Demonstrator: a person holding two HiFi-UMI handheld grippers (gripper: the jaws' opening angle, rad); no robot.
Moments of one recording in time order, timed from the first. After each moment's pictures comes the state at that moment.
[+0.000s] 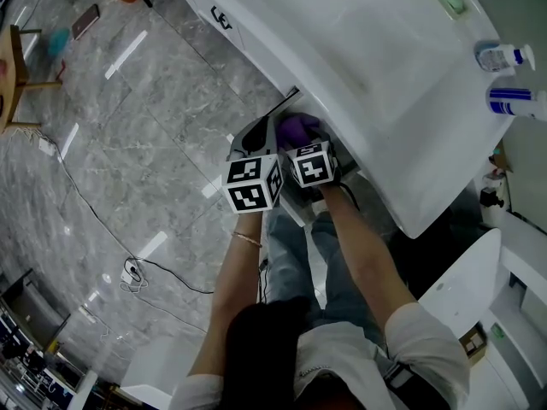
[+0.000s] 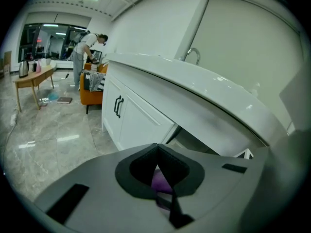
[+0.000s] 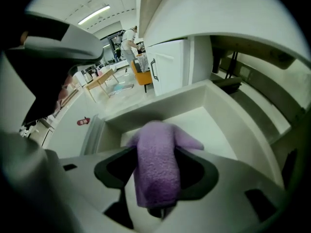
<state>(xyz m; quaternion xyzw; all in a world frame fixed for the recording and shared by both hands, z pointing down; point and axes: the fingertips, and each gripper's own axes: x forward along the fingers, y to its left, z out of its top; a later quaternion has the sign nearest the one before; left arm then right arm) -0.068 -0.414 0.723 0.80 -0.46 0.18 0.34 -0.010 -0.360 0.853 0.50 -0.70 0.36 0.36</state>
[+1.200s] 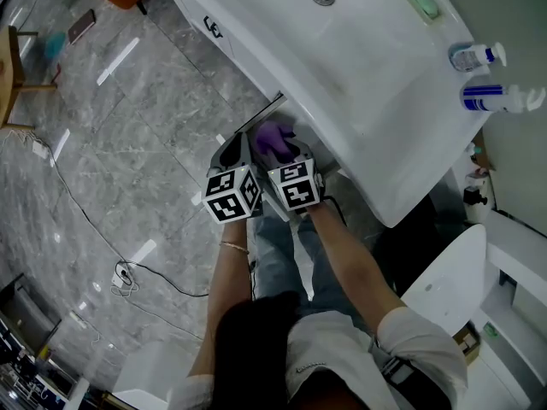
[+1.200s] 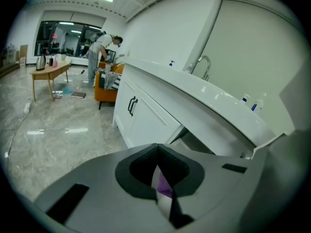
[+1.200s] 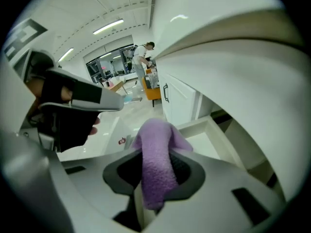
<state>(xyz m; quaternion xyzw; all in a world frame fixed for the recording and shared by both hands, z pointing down) -0.106 -0.388 0.709 0.76 -0.51 0.16 0.37 -0.036 -0.345 0.767 0.50 -0.74 0.31 0.32</state>
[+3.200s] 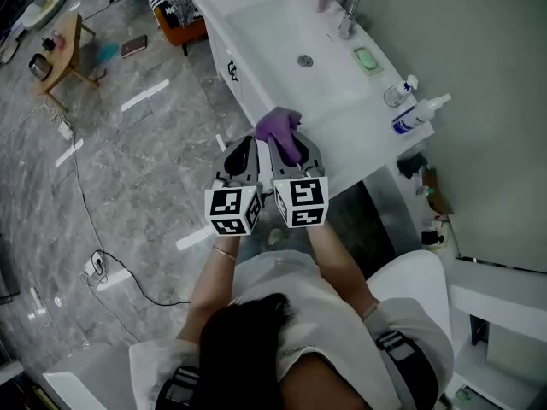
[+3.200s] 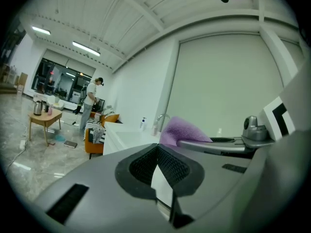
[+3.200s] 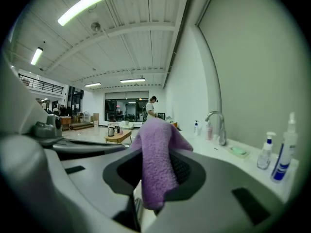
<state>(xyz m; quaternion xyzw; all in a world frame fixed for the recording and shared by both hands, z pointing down) -0.049 -0.265 0.401 0.82 -0.54 -0.01 0.16 0.010 -0.272 0.395 0.54 -0.83 0.06 0.11</state>
